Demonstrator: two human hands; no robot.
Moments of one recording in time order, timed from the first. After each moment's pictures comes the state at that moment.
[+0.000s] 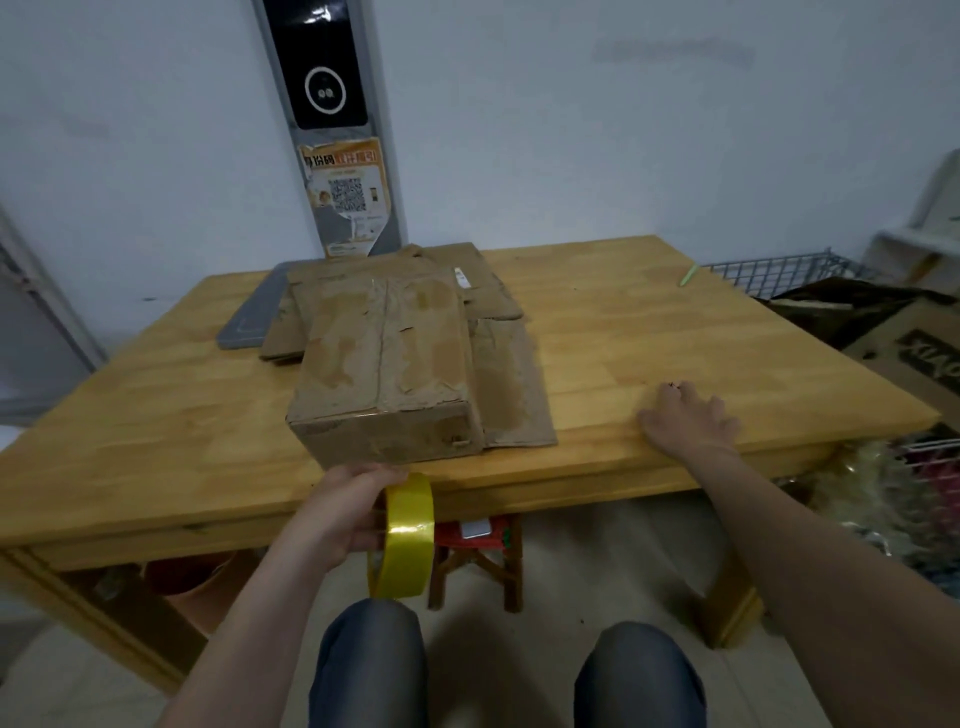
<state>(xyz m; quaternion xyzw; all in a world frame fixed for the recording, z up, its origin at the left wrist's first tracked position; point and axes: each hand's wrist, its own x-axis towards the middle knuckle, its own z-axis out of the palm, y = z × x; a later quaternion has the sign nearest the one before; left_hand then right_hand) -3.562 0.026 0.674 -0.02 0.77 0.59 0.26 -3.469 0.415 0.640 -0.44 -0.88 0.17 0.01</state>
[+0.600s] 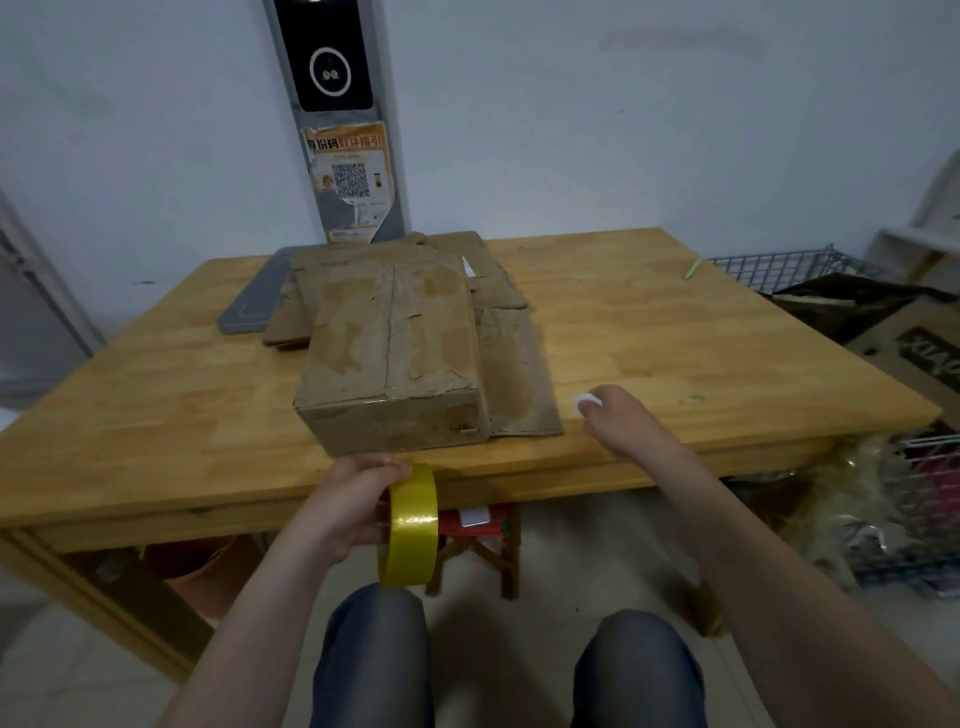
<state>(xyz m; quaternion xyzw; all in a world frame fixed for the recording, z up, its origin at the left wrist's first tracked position) -3.558 0.016 0.671 -0.01 0.75 0.60 0.27 -3.489 0.328 0.666 -0.30 -0.88 0.36 0.05</state>
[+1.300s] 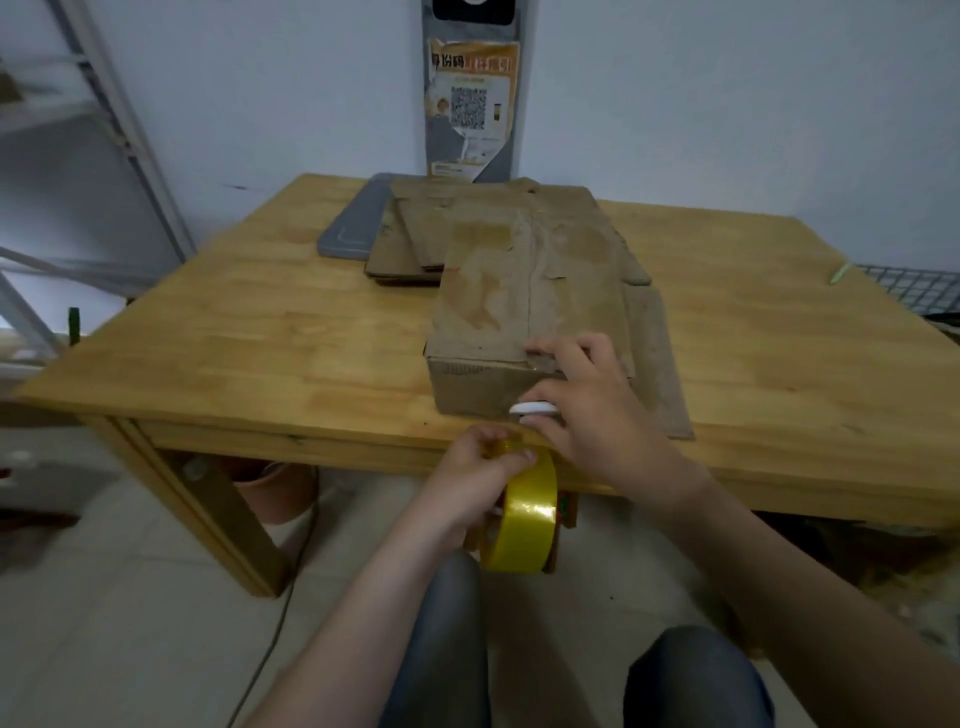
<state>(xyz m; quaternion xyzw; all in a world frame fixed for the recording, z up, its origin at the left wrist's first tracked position) -3.565 0.000 0.651 0.03 0.70 0.65 0.29 -3.546 0.169 0.683 0.11 -0.97 0.07 0.22</state>
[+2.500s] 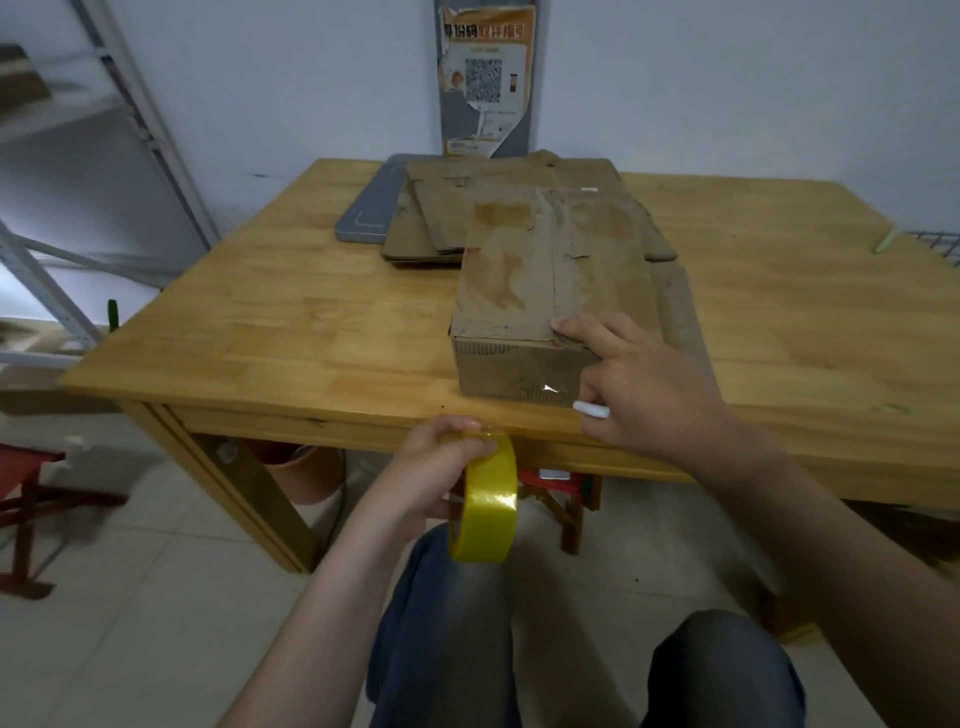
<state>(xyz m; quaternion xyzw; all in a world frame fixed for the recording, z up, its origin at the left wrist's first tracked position) -3.574 -0.046 0.654 -0.05 0.72 0.63 0.29 -3.541 0.191 0.698 0.14 -0.98 -0.02 0.13</state>
